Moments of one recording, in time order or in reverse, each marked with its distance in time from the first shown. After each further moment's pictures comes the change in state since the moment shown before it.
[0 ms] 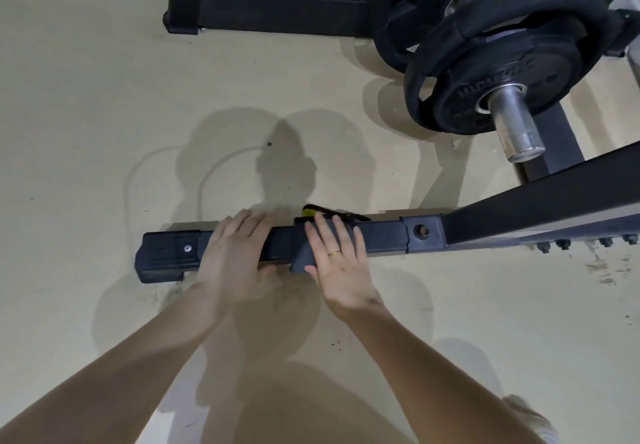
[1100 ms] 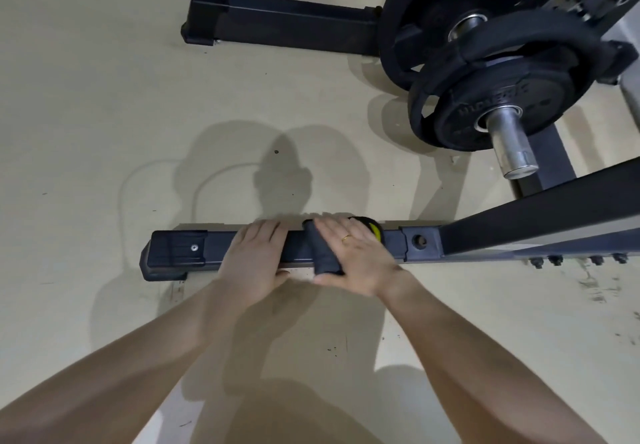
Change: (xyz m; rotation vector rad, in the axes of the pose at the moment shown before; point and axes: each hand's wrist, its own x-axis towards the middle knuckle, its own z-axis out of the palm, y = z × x) left_hand -0.001 0.025 -0.013 0.044 -0.097 0.005; right_hand 0.029 0.042 -0.043 0.126 -0.433 -0.221
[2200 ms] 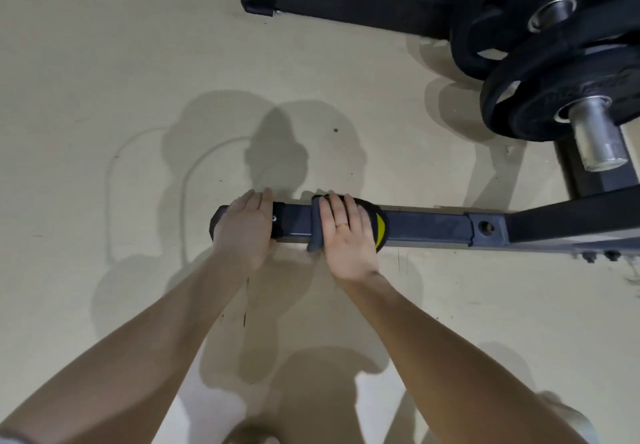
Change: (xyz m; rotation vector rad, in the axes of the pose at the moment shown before) left_hand -0.040 -0.103 -0.004 -0.066 -0.043 -0.256; right_hand 0.063 -0.129 0.047 -0.136 0.414 0.209
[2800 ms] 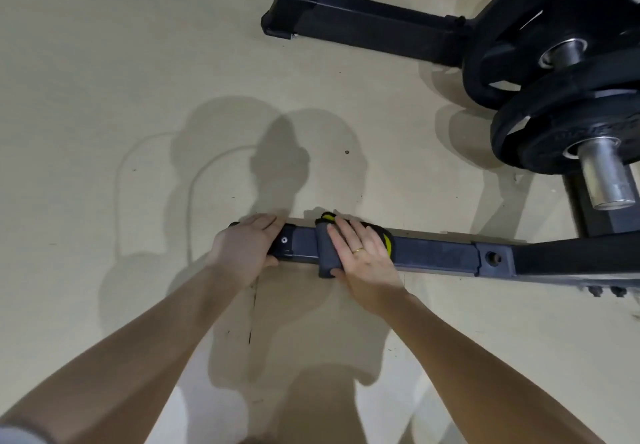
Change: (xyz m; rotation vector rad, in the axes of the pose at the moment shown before) left_hand 0.001 -0.021 -0.015 0.044 -0.056 0.131; right_hand 0.000 0.032 -0.015 -0.036 -0.157 -0.234
